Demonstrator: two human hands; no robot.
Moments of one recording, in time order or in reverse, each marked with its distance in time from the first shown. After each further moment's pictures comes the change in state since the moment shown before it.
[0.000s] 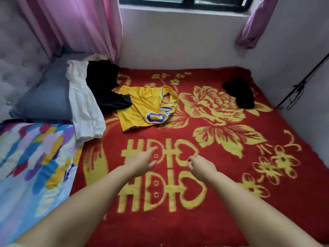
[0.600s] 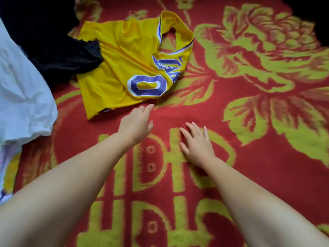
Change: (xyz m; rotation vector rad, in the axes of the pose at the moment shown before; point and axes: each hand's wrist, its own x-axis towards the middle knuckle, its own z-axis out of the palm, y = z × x) left_hand 0.361 -0.098 0.085 0.197 0.198 -0.036; right_hand 0.351 0.074 0.176 -0.018 0.122 -0.132
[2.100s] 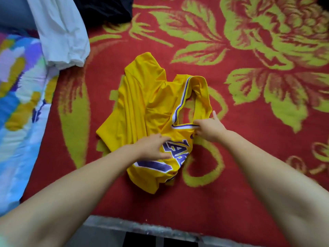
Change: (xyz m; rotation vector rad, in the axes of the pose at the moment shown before) left_hand -0.227 0.064 0.043 -0.235 -0.638 0.042; right_hand -0.111 -0.001 -0.036 -0.146 -0.431 -0.198
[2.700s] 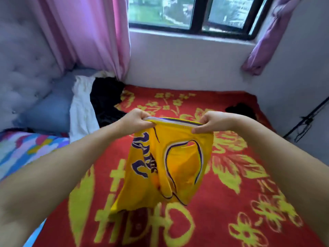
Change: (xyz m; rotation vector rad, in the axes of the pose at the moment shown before) left_hand -0.200 0.116 -0.281 -0.473 0.649 0.345; right_hand -0.245 -0.012 -0.347 0.282 0.188 -0.019
